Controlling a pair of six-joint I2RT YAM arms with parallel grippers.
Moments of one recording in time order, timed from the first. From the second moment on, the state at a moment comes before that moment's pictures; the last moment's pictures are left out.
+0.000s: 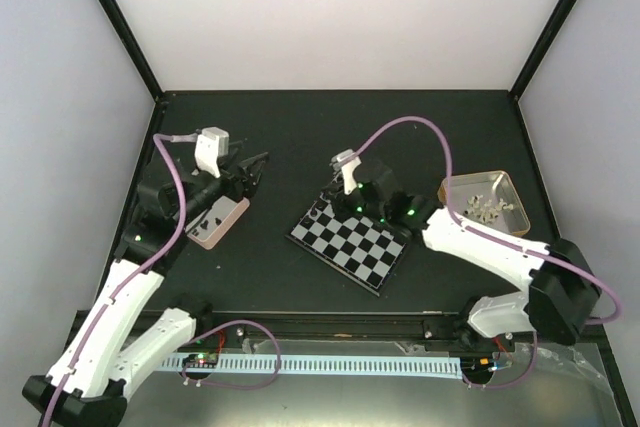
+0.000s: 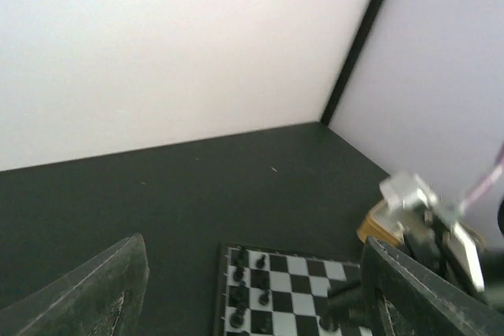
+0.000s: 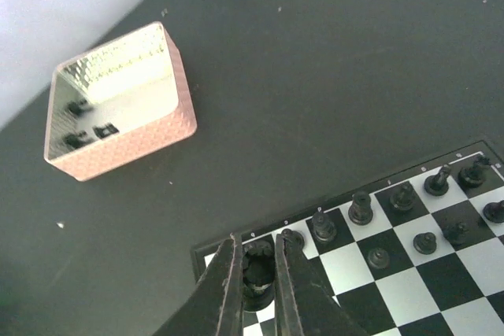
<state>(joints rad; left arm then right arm) -0.34 0.76 0.88 -0.25 0.34 -0.23 0.84 1.31 0.93 -0.15 -0.02 0.32</state>
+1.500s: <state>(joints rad) -0.34 0.74 0.86 -0.27 0.13 -0.25 1.10 1.85 0.97 0.14 0.27 0.20</state>
